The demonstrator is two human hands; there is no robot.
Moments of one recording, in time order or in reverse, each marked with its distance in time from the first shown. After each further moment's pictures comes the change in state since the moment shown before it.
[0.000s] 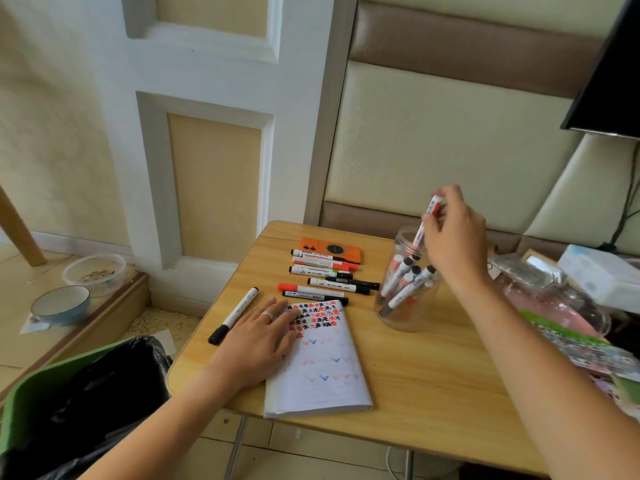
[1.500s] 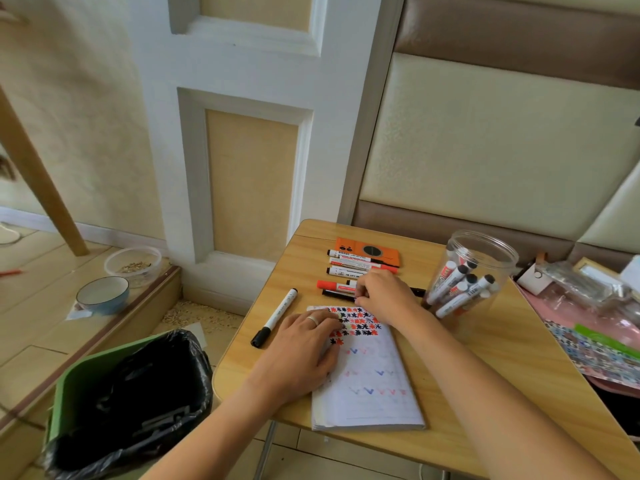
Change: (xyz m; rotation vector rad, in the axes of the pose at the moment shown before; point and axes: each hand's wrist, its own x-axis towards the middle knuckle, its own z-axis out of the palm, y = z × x) left_hand -0.007 0.003 -0.003 -0.034 0.117 0.135; right_hand -0.074 -0.044 0.144 -0.251 -0.824 -0.189
